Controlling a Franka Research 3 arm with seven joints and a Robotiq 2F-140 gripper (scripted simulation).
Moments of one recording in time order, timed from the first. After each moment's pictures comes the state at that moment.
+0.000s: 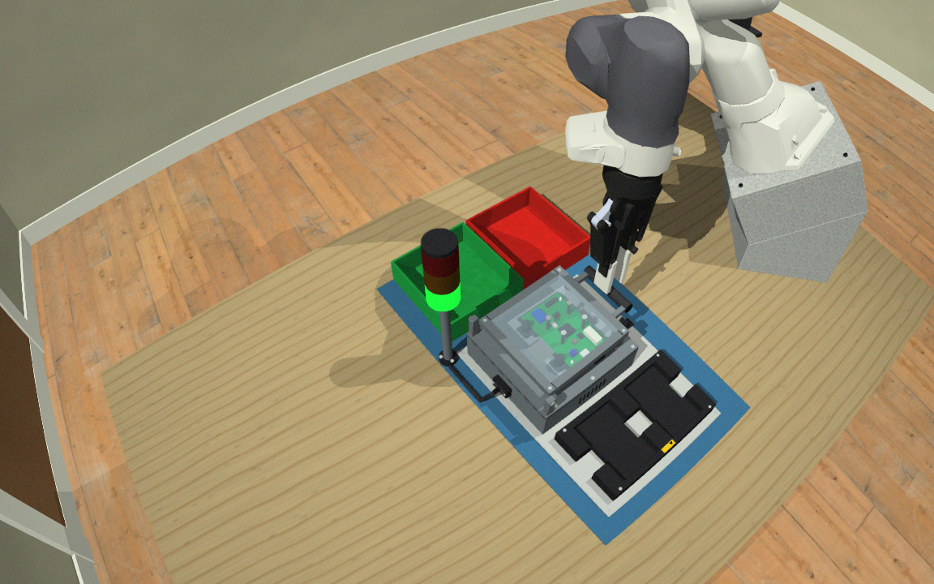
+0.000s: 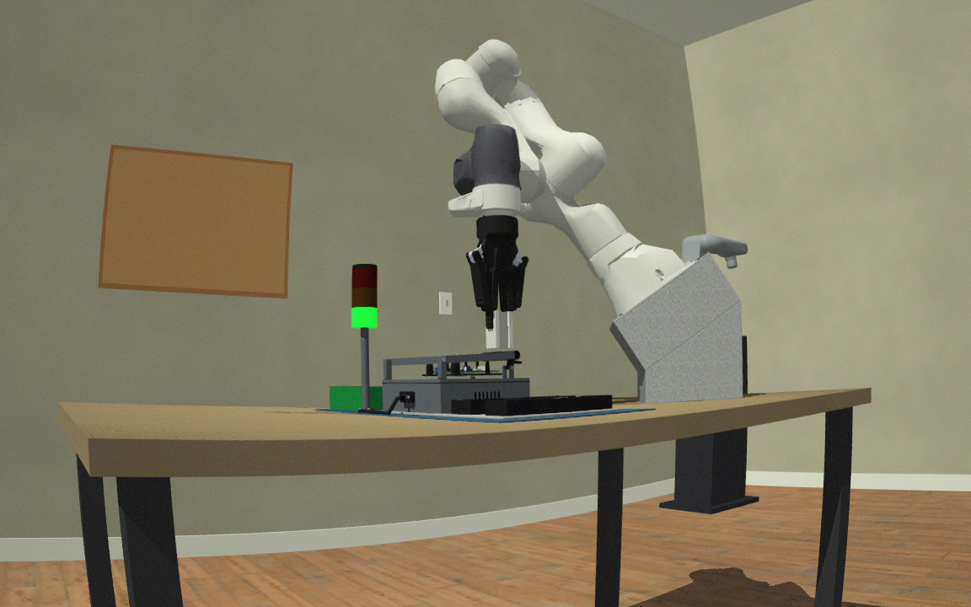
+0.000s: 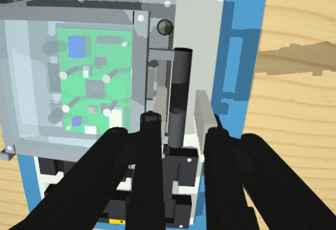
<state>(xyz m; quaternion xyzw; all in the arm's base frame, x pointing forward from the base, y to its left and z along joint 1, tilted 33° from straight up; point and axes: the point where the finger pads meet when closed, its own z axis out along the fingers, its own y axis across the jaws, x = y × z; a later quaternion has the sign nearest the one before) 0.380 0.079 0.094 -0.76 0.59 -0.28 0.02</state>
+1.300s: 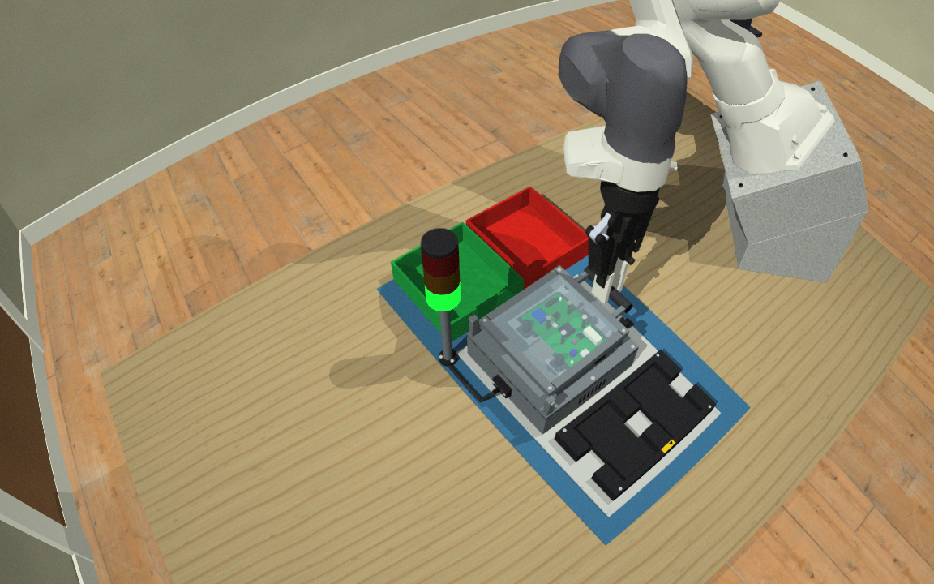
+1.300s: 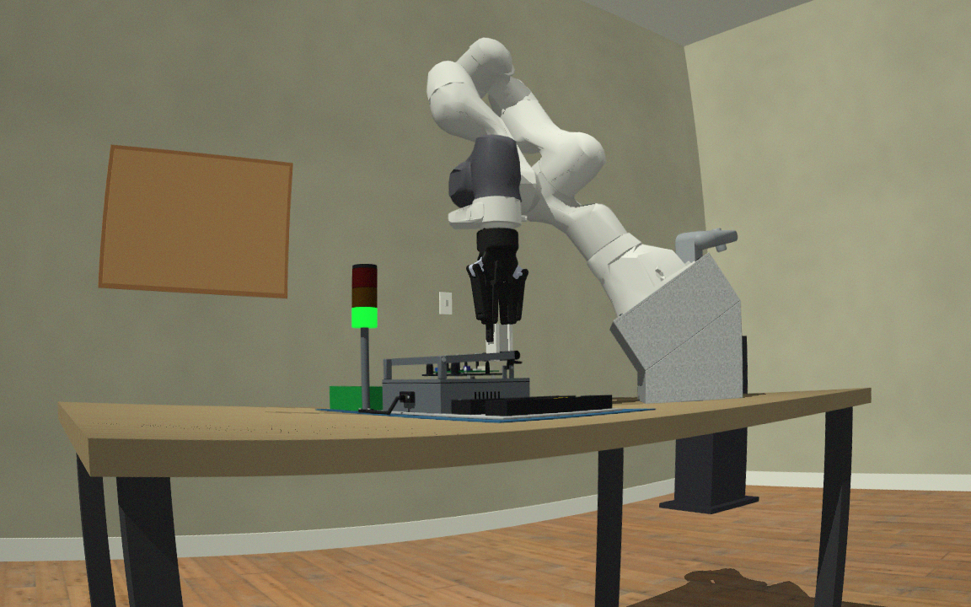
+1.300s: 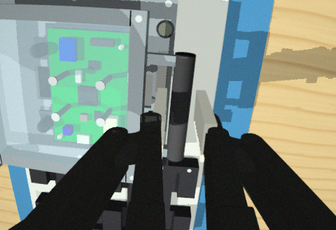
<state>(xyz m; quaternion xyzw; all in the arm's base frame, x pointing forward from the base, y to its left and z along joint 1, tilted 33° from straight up) 0.391 0.072 0.075 -0.76 0.58 -0.28 0.02</state>
